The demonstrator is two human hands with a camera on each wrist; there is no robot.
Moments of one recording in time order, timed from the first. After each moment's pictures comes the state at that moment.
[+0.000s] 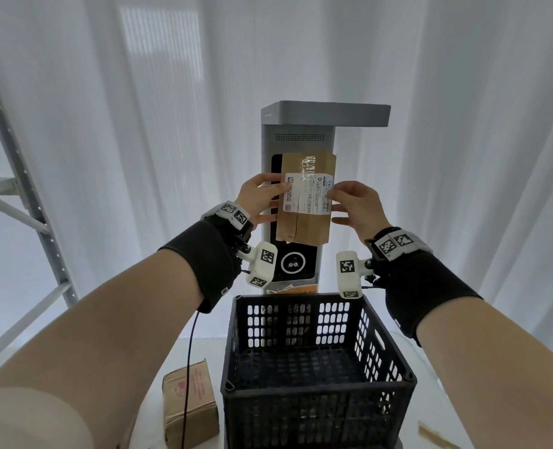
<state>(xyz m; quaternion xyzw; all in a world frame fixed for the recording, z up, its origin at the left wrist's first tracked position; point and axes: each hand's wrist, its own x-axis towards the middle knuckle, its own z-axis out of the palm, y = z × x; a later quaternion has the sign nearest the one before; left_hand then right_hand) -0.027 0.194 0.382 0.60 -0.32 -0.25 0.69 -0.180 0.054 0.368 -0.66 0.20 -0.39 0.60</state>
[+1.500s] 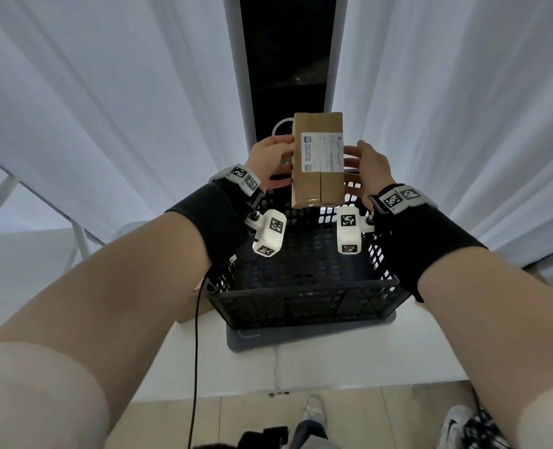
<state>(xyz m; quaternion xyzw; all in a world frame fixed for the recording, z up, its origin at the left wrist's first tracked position) -0.008 0.085 0.182 0.68 -0.14 -0.39 0.61 -0.143 -0.043 0.163 -0.54 0.43 -0.22 0.70</state>
